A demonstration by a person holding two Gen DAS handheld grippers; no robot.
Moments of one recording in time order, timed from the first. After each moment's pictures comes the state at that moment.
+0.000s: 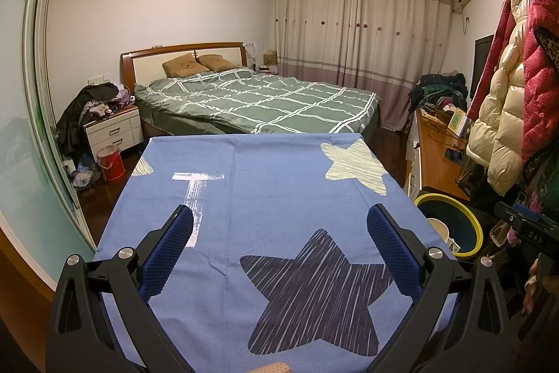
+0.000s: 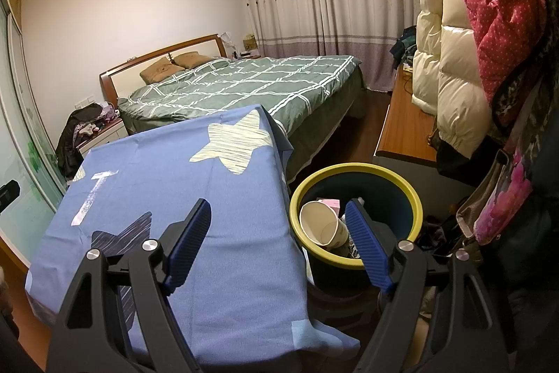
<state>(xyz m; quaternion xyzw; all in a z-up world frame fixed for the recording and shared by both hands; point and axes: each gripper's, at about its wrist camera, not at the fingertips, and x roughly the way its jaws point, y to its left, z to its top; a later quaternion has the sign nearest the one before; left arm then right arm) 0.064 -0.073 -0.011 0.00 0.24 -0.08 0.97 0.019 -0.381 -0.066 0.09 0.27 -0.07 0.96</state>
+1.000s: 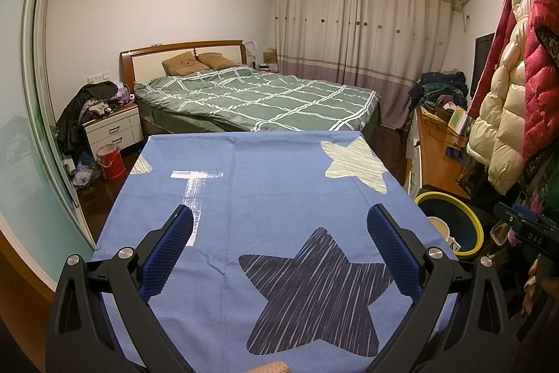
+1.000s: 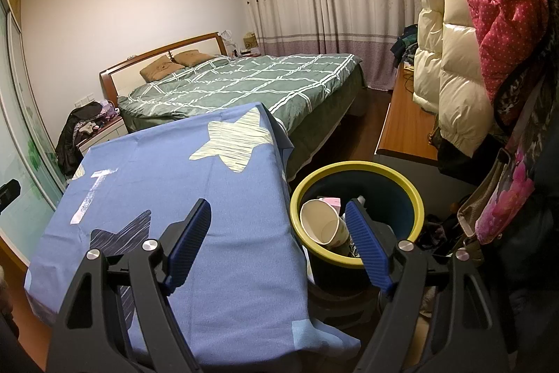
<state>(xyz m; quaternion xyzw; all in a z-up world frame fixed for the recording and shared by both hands) 0.064 -0.074 -0.017 0.00 0.24 -0.08 0.97 0.019 -0.381 -0.068 0.09 0.27 -0.07 0.96</state>
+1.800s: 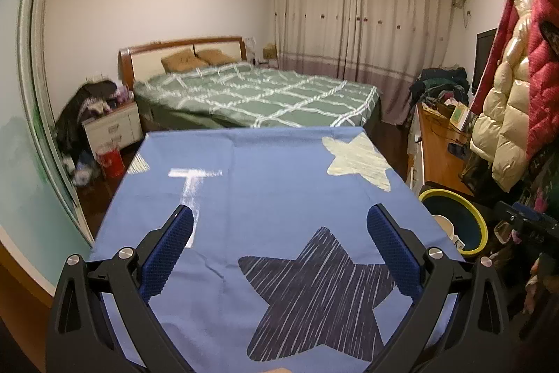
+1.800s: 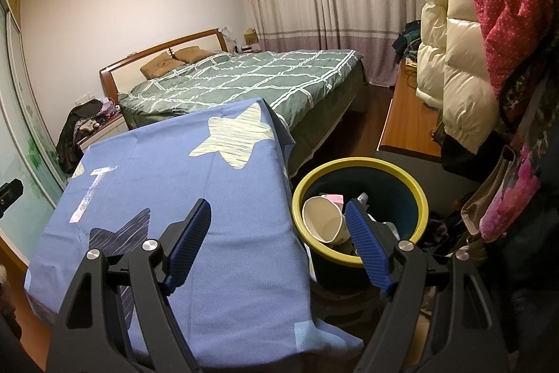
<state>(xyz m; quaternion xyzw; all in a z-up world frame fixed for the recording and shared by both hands) 0.079 -0.072 -0.031 -0.01 0.26 -0.08 0.96 0.031 -0.378 -0.076 0.09 0.28 -0.06 0.95</state>
